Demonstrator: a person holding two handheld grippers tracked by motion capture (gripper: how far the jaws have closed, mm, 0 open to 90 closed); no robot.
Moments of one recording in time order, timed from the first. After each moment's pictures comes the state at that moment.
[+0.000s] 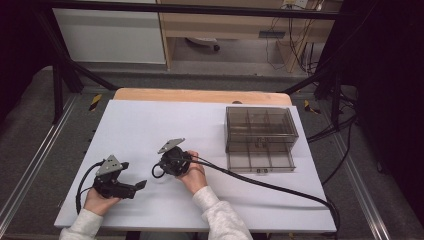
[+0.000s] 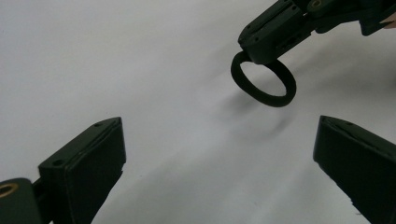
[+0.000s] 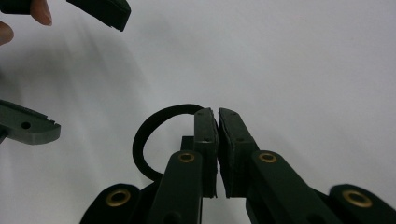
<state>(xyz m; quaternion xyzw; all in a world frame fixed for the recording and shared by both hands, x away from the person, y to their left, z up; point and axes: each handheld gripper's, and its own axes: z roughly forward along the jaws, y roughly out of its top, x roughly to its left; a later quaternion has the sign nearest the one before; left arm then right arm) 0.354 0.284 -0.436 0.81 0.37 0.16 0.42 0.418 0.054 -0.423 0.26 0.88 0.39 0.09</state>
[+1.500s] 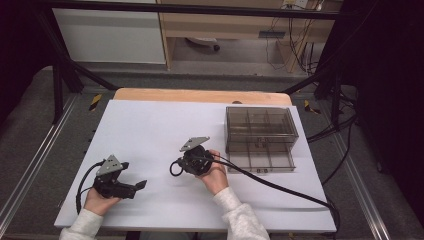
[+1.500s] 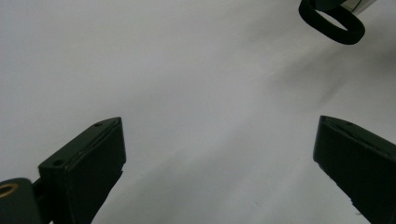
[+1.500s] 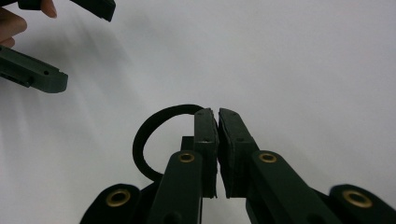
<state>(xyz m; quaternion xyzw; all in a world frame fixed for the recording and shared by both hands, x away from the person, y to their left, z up) 0.354 0.284 -0.436 0.81 0.37 0.16 0.42 0.409 -0.007 -0.403 0.27 0.87 0.40 0.10</state>
